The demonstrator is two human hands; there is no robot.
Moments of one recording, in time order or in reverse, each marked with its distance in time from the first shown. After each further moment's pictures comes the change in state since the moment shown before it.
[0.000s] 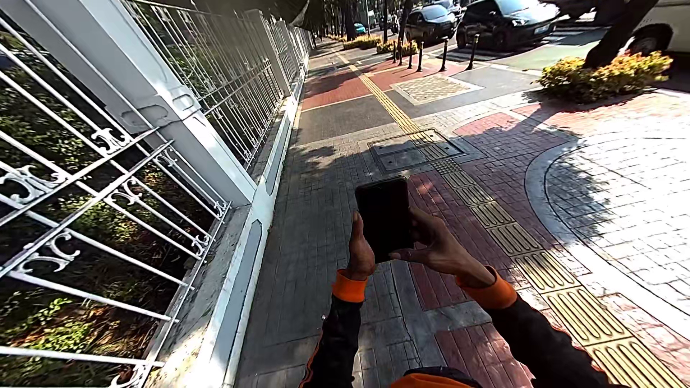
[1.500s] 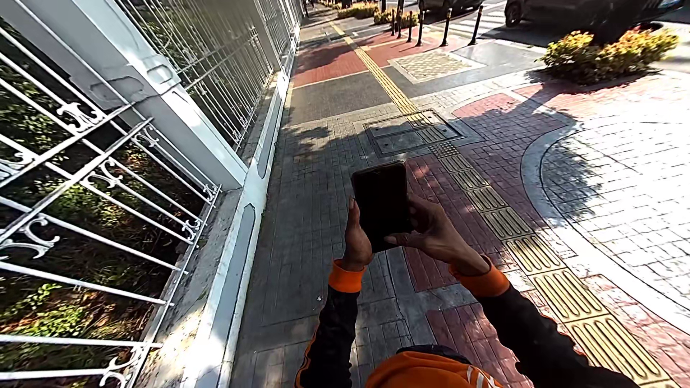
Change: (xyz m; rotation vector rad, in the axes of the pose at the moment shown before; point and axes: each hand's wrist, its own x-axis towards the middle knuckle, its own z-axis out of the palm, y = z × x) left_hand 0.000 -0.012 -0.006 -0.012 -0.011 -0.022; right_hand -0.002 0.011 0.001 0.087 0.086 0.081
